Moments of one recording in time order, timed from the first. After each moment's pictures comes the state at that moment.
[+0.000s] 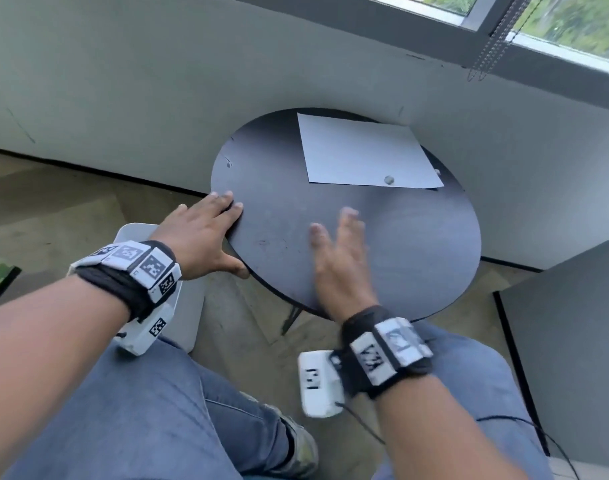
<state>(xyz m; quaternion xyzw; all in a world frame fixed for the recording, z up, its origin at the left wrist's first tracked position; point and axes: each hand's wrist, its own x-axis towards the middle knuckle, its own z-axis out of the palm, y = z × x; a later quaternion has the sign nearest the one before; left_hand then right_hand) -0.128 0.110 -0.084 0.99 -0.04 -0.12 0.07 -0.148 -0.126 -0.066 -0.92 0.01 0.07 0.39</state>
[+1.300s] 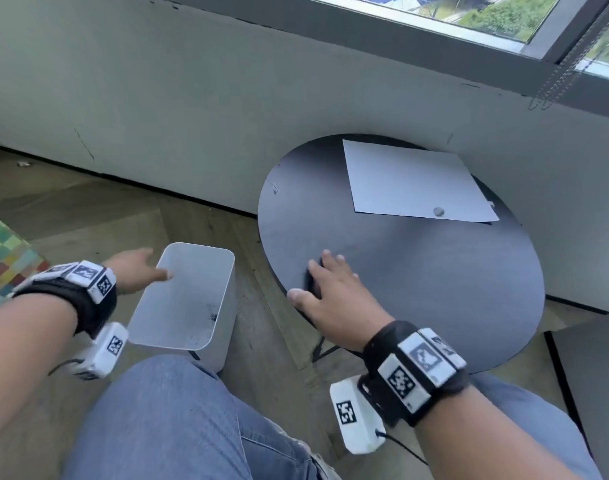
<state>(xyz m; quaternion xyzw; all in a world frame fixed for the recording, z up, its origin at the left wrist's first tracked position) -0.139 0.281 -0.147 0.91 0.29 -0.23 0.20 -0.129 -0.076 -0.059 -0.94 -0.18 0.23 0.17</state>
